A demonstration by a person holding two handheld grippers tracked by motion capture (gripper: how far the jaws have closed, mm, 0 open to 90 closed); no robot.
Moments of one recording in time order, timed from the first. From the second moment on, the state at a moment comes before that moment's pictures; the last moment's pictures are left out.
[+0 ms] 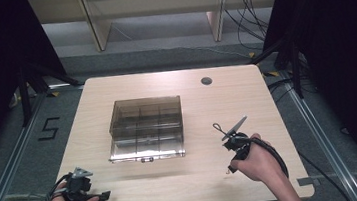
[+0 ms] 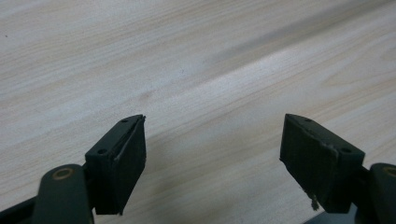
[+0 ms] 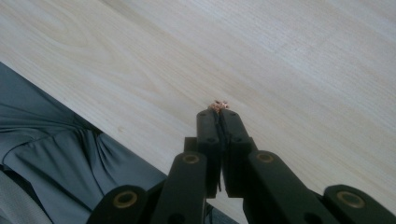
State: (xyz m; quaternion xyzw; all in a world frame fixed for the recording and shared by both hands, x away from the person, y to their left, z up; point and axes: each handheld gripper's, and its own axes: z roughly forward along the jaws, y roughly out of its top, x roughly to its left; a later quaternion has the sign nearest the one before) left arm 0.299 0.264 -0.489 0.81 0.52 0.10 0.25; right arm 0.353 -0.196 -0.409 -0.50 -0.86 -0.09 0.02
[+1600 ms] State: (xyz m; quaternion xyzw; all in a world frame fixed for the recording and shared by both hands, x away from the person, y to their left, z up) left arm 0.299 0.263 -0.488 0.81 0.51 0.11 0.25; right arm 0.377 -0.155 -0.381 -0.46 -0.88 -0.08 0.02
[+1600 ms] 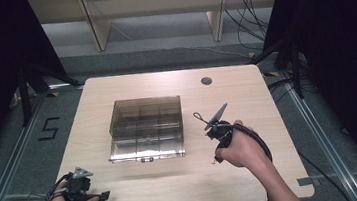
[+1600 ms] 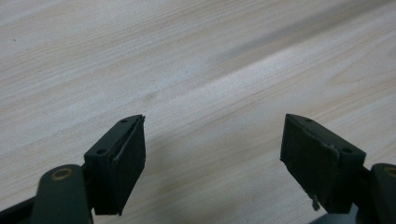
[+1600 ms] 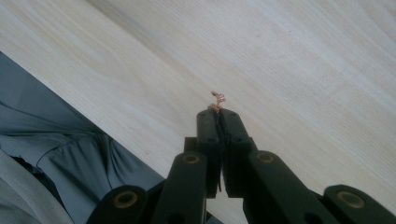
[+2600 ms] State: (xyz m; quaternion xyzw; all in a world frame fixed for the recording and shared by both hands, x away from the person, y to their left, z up) left arm 0.299 0.261 -0.490 0.82 0.51 0.11 0.24; right arm 0.385 -0.146 -0.375 -0.46 -0.88 -0.10 0.01
